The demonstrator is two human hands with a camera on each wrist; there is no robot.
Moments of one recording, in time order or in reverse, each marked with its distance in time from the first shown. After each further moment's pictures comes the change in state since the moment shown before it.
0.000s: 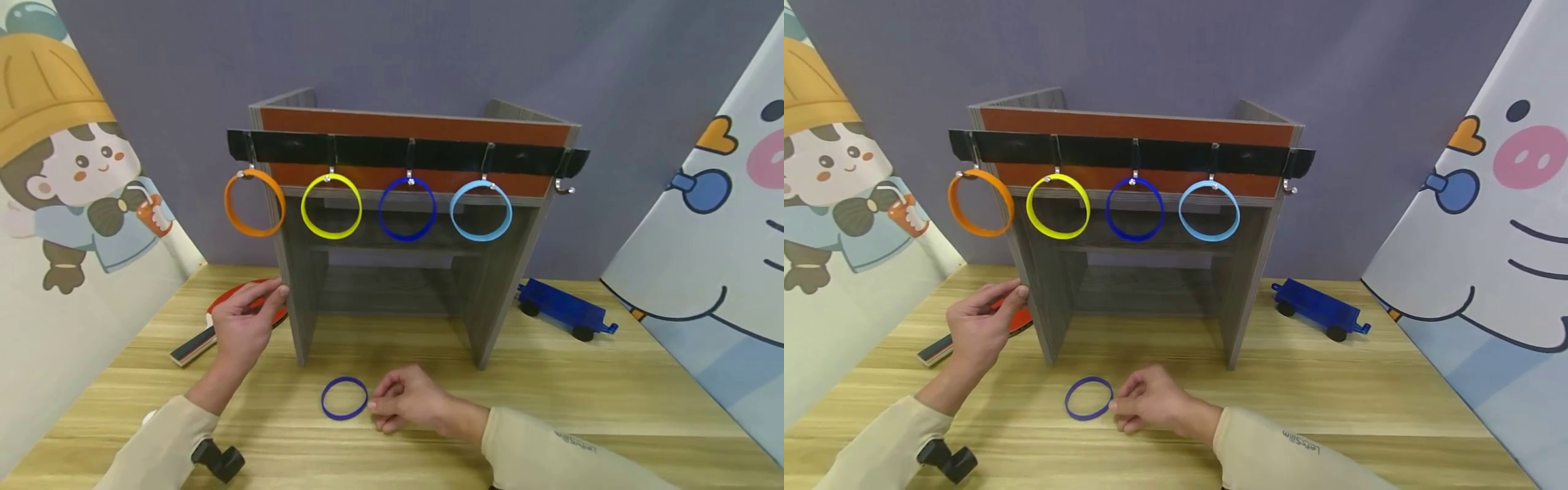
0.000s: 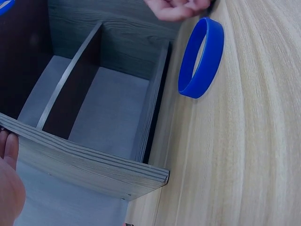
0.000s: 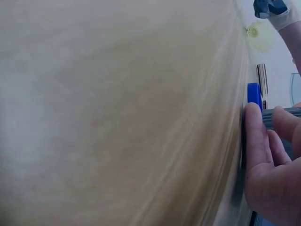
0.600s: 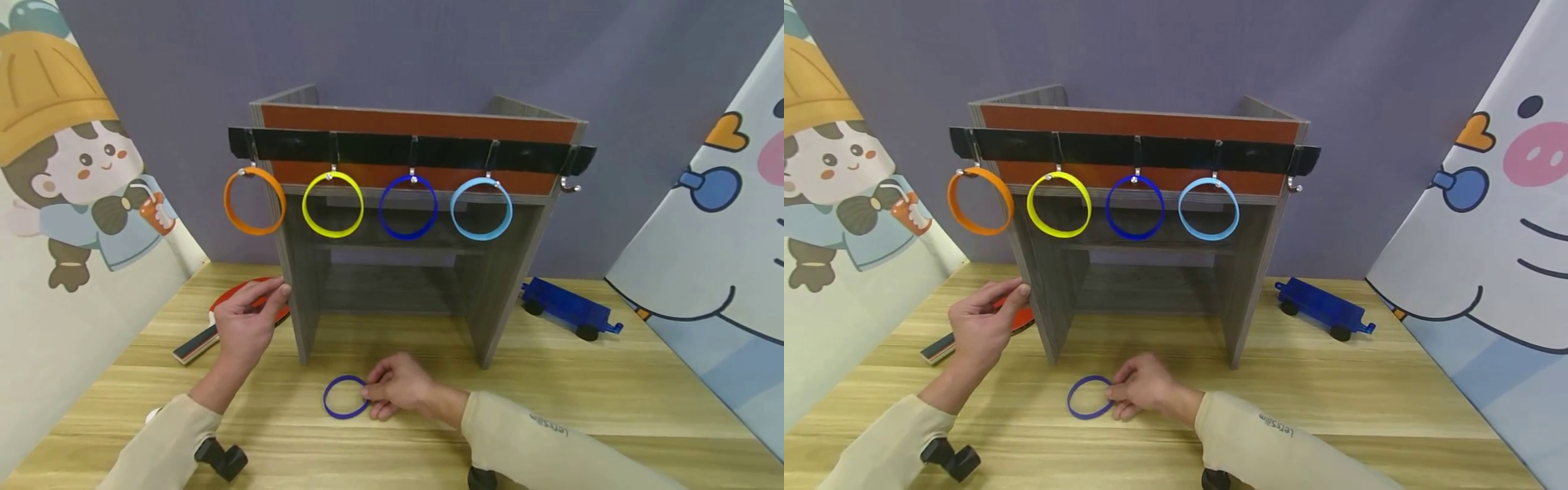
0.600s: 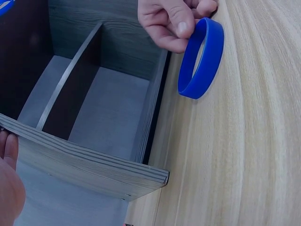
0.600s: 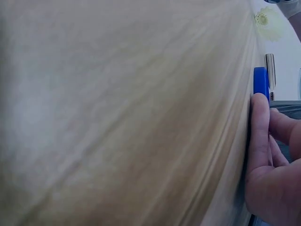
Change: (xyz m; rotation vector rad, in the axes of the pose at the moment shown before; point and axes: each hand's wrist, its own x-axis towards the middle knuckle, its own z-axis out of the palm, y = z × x) left_hand 0.000 -0.004 -0.001 -0.030 0.003 0.008; right_hand 0.027 -0.004 0.007 -0.057 0.025 0.052
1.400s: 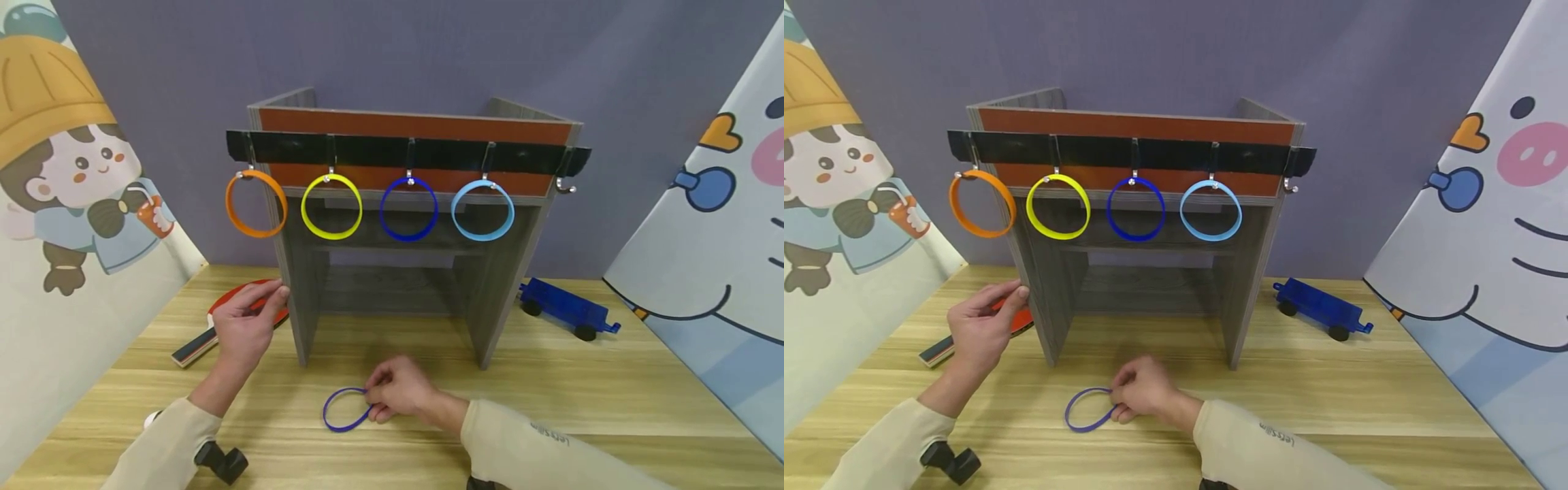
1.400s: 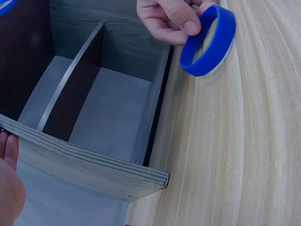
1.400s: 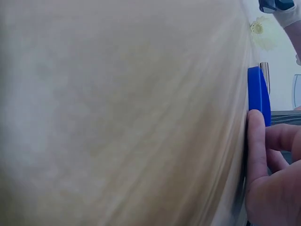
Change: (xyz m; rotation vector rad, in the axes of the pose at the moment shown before) left_hand -0.003 -0.011 -0.004 0.019 0.010 -0.019; right_hand -0.008 -0.001 0.006 -0.034 0.082 -0.036
